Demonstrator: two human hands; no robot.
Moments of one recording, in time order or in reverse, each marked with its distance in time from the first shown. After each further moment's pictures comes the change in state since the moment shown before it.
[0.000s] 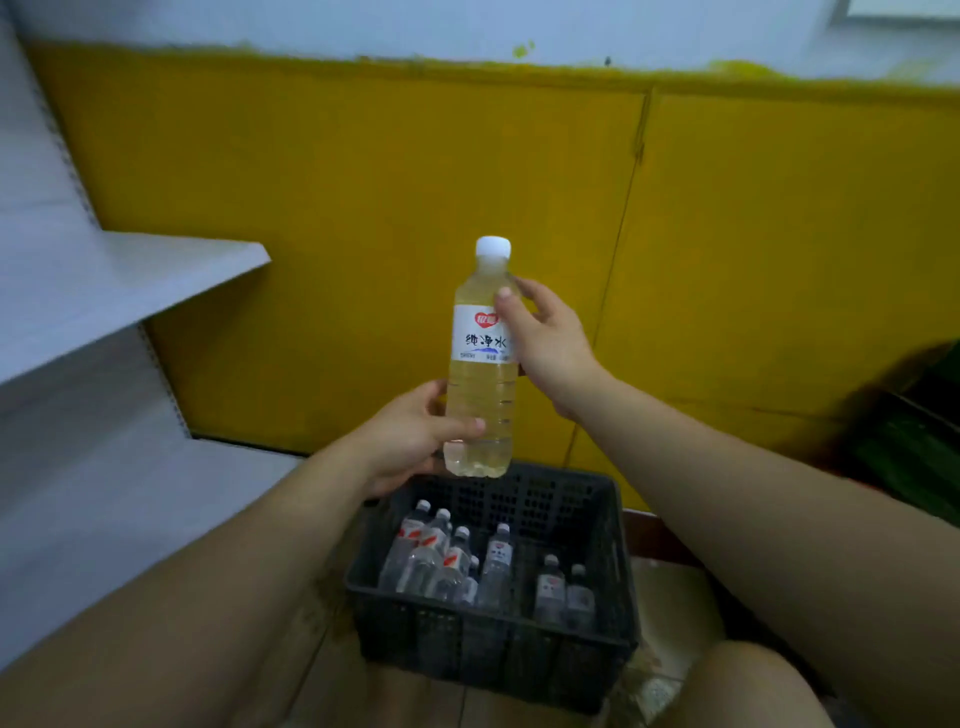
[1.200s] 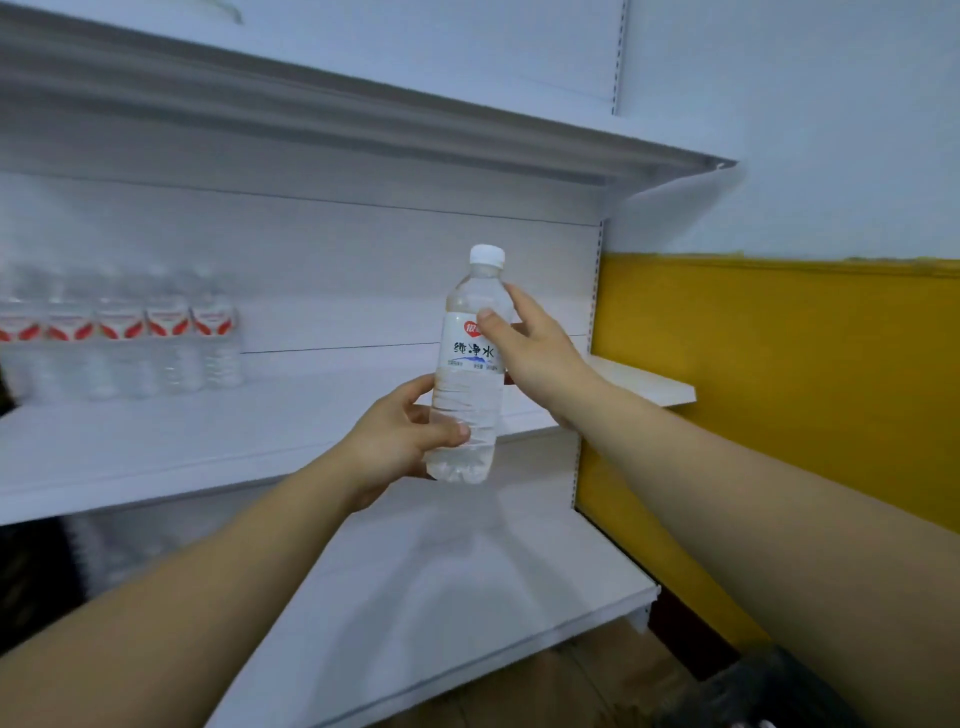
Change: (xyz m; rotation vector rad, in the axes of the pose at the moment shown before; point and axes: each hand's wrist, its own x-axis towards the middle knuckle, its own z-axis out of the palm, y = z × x) left_hand -0.331 0.067 -0.096 0.141 1.083 0.265; right_hand -0.124 -0.203 0.245 0.248 -0.964 -0.438
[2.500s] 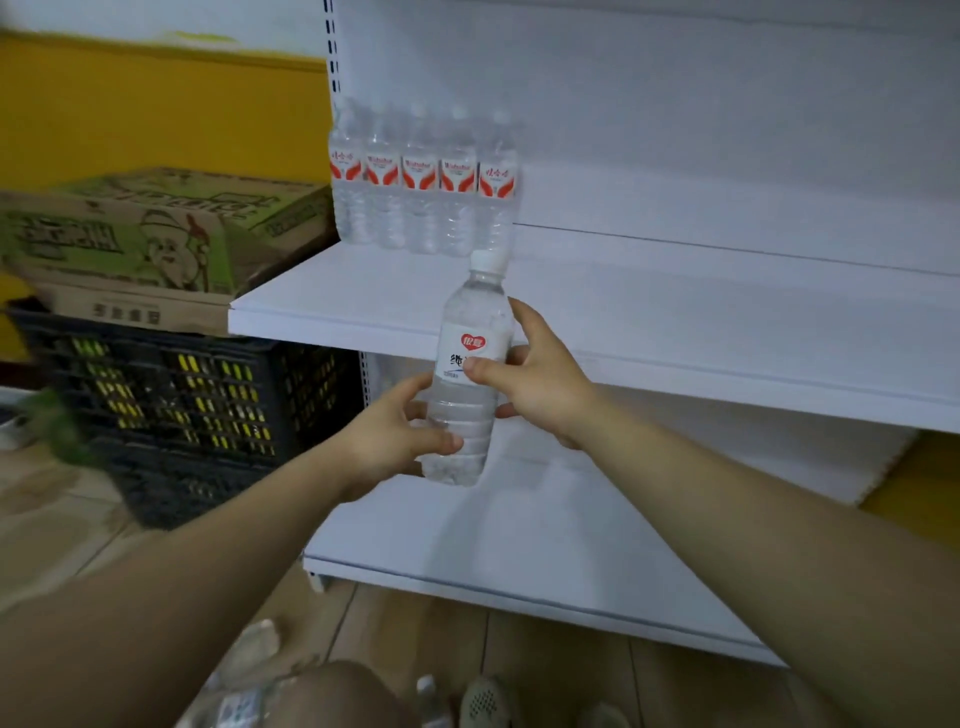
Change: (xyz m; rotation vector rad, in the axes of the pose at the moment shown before) left_hand -0.087 -0.131 -0.200 -0.018 0.493 -0.335; right_hand 0.038 0.095 0.274 0.200 -0.627 0.210
